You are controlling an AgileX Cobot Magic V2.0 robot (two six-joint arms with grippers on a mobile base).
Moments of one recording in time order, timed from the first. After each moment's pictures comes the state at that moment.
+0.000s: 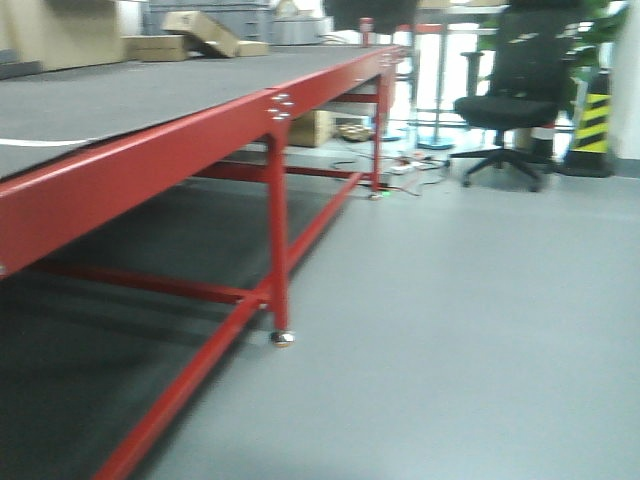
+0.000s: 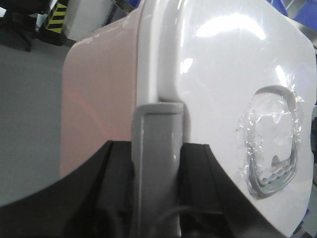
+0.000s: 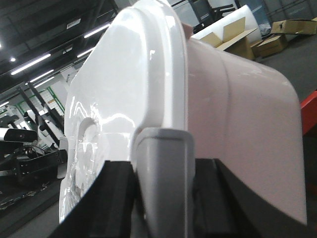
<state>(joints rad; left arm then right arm) 0.00 1.37 -1.49 -1.39 1.03 0.84 -0.23 1.10 -1.14 1.67 0.96 -0.99</state>
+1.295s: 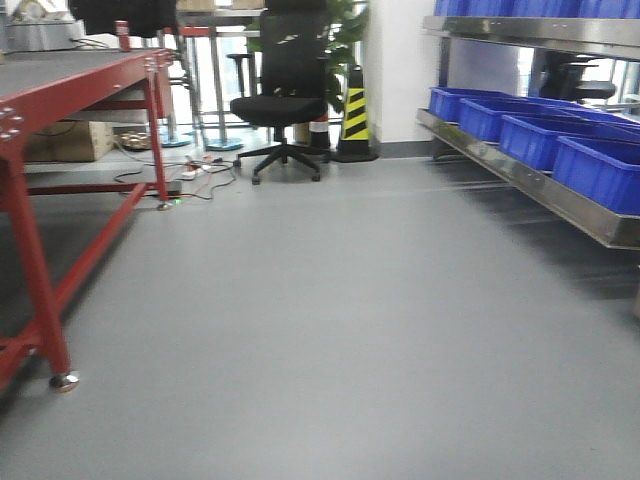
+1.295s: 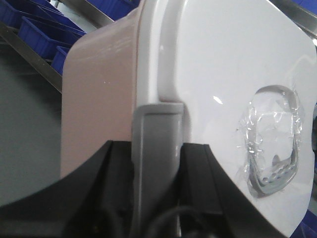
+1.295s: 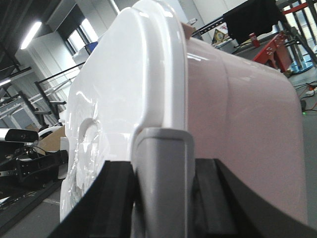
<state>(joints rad) 0.00 1.37 -1.49 -1.39 1.03 0.84 -0.23 1.10 -1.14 1.67 0.96 -0.99</state>
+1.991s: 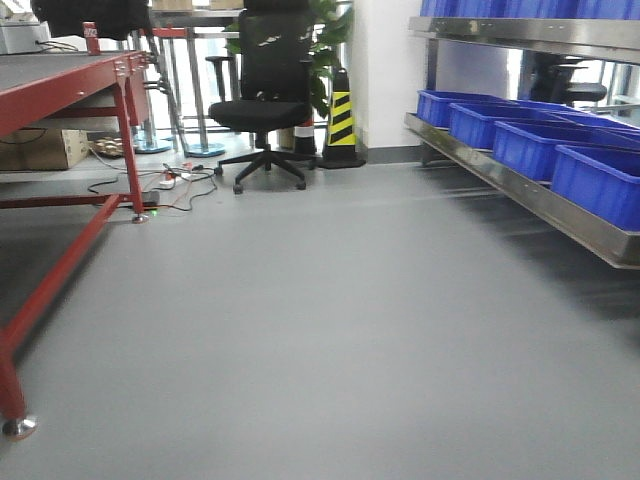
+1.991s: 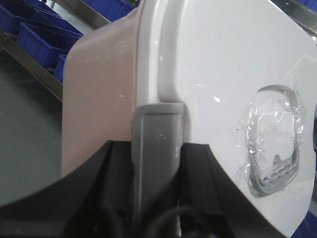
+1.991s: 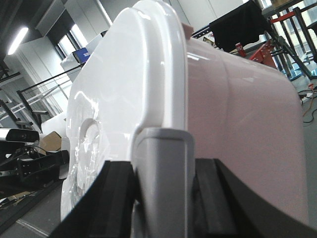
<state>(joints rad) 0.00 1.37 -1.49 -1.39 1.03 0.84 -0.23 1.09 -1.14 1.67 0.96 -0.99</state>
